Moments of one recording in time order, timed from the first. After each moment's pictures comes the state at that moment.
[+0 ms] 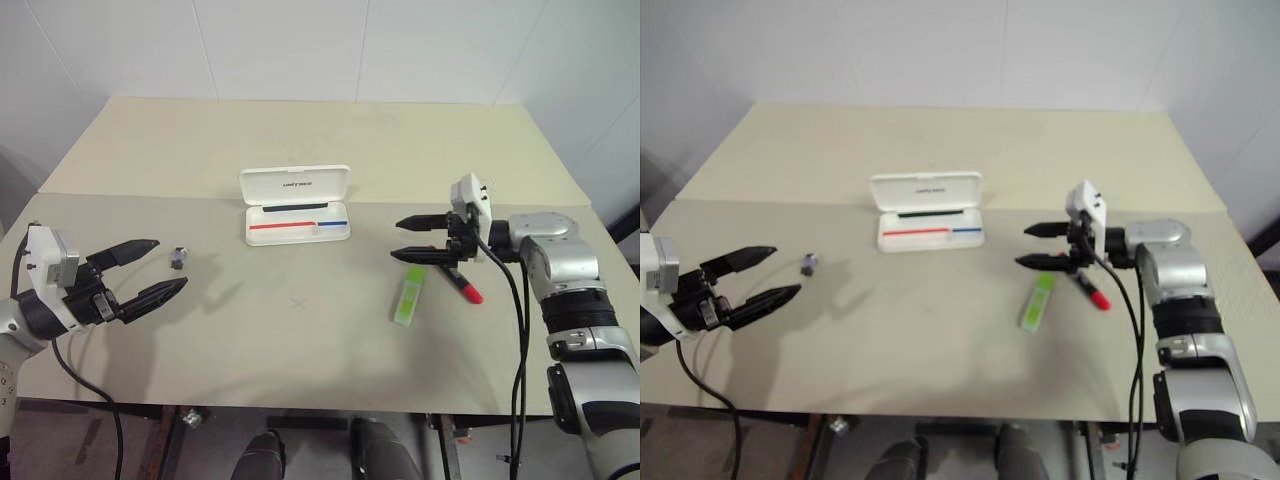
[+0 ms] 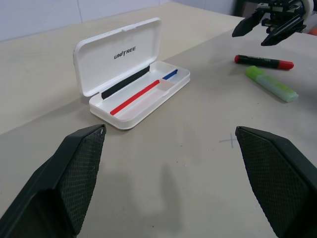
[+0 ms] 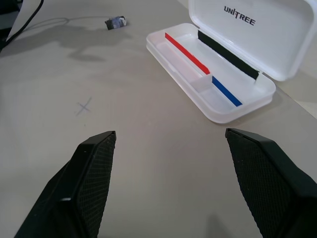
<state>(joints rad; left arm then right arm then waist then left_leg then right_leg) -0.03 0.83 0.57 -0.21 -0.68 0.44 -0.98 -0.85 -0.62 0.03 0.52 0.30 0.28 1.38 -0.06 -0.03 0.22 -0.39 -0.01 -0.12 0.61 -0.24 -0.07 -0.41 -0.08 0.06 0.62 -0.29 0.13</state>
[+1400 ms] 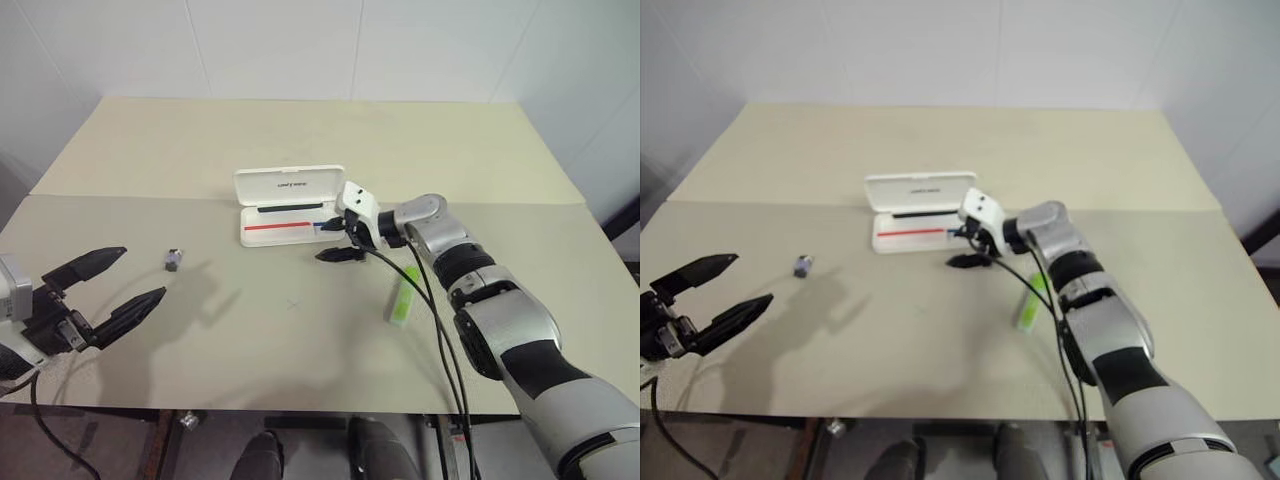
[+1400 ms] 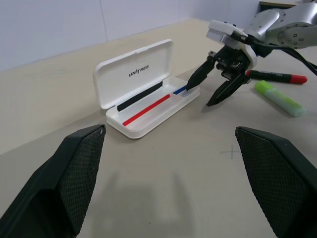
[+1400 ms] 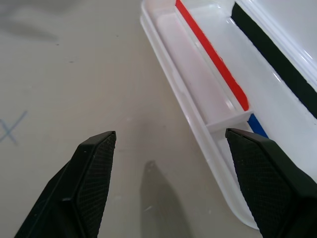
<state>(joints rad) 0.23 0.75 0.80 -0.48 -0.81 0.46 -0.84 -1.27 -0.23 0.23 1.19 -0.06 -0.02 1.13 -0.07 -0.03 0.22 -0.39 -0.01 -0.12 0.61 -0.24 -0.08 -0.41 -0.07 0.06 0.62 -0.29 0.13</state>
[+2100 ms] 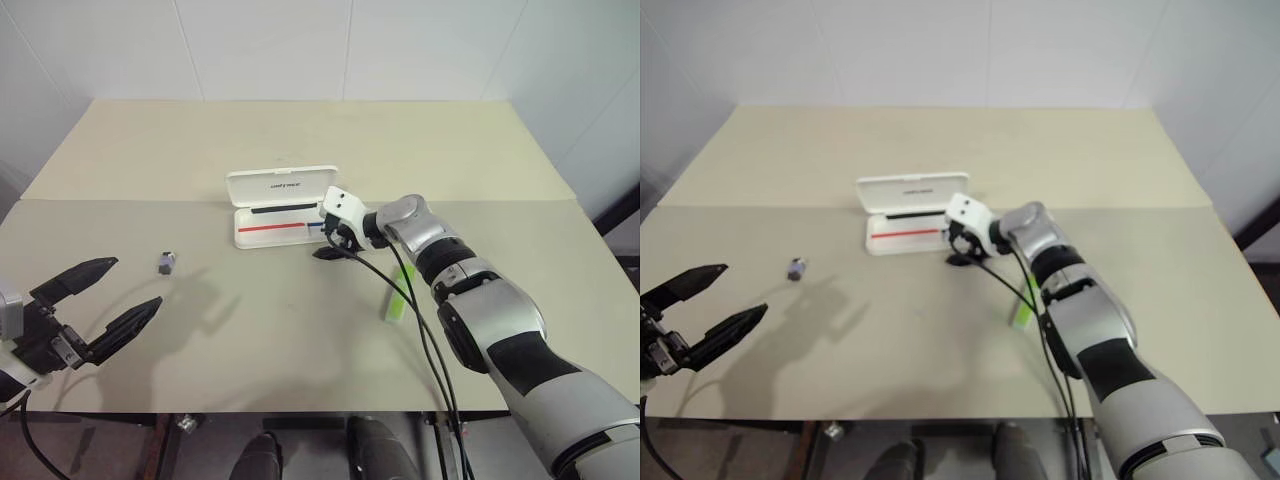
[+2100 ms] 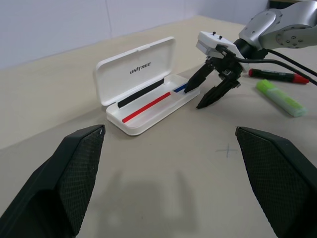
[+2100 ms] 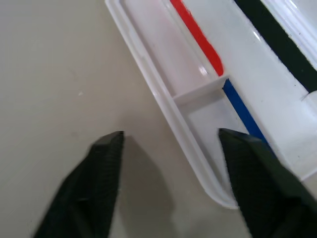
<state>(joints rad) 0.37 0.72 0.87 -0.59 -0.86 0.46 -0.77 -1.34 -0.16 0.23 1.30 -0.19 0.05 0.96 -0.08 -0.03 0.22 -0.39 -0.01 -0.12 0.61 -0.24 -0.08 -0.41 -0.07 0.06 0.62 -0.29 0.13</state>
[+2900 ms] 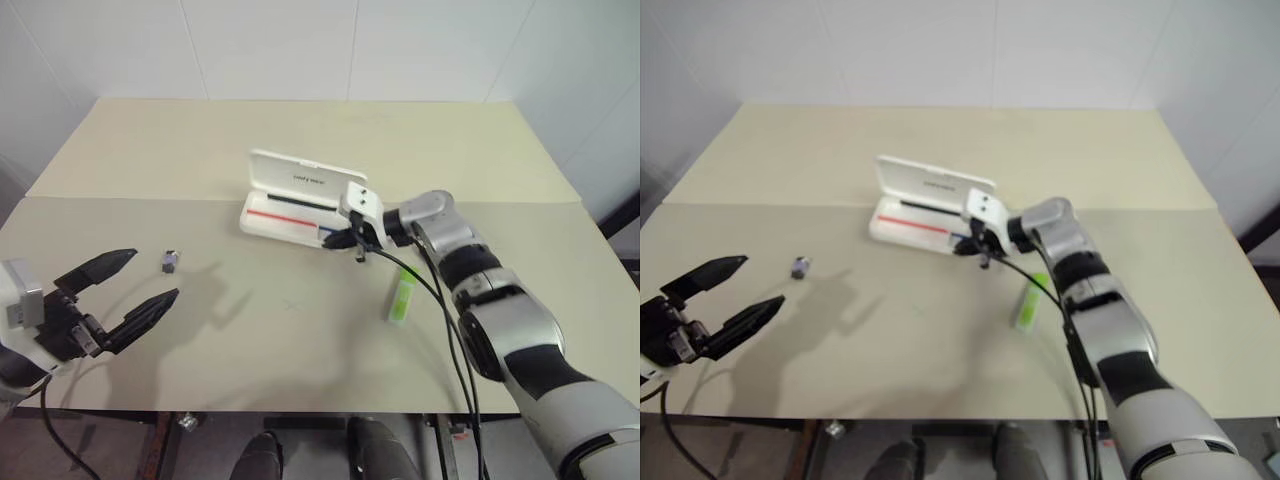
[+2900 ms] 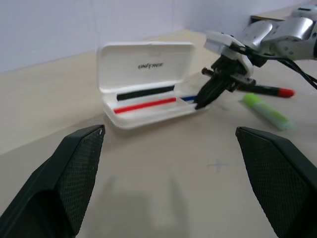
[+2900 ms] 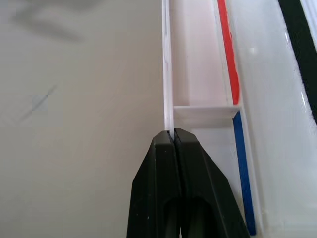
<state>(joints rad) 0.22 0.73 0.72 -0.52 -0.86 0.45 -0.80 -1.08 -0.31 0.20 0.85 -0.10 0.08 1.35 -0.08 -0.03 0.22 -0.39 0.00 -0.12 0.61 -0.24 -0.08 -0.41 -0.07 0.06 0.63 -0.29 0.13</state>
